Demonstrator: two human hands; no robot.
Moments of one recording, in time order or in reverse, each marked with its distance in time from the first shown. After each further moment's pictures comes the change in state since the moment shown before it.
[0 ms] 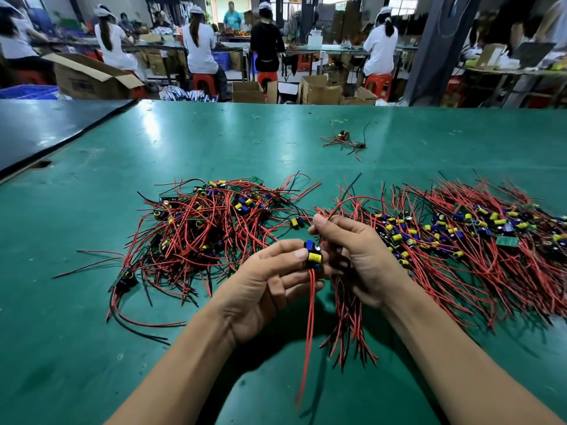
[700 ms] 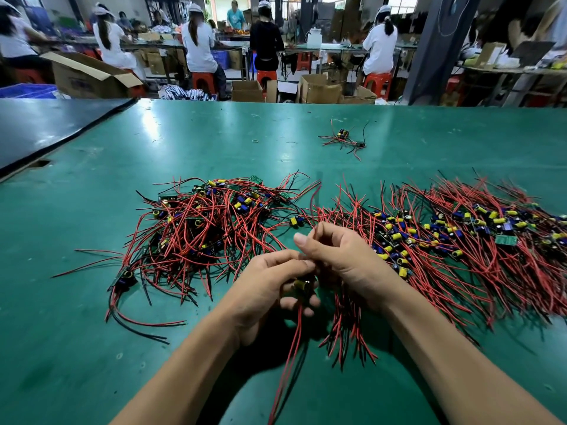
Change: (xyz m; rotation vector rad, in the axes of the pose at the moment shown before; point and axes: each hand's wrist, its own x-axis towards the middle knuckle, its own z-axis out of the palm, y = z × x) left_hand -0.003 -0.004 0.007 0.340 0.075 0.004; right_hand -0.006 0.003 0.003 -0.225 -0.129 0.045
